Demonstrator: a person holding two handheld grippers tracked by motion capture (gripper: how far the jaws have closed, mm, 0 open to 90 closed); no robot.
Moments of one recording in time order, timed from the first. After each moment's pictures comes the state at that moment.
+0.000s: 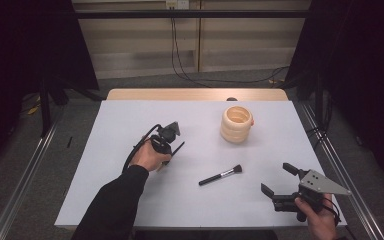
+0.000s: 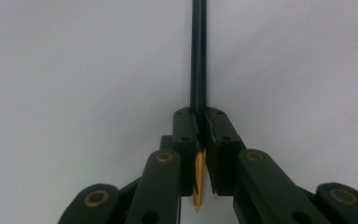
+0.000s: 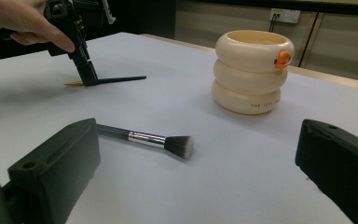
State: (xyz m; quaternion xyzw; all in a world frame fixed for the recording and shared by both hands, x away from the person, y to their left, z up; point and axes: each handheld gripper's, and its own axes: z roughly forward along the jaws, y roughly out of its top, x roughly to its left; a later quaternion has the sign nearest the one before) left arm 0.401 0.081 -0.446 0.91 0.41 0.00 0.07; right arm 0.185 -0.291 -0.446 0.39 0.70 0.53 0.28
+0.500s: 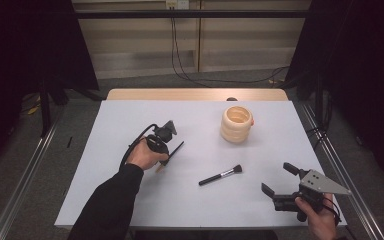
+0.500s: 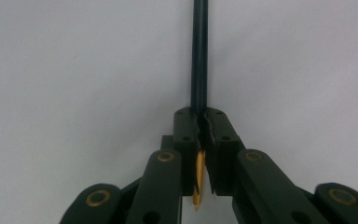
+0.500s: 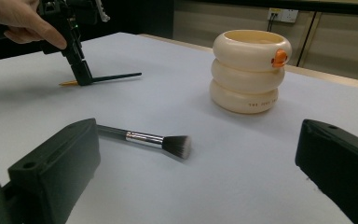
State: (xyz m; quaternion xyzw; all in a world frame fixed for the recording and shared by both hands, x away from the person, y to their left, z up) left arm 0.403 0.094 -0.445 0.91 0.41 -0.03 0.09; right arm 0.185 -0.292 -0.446 0.39 0.70 0.53 0.28
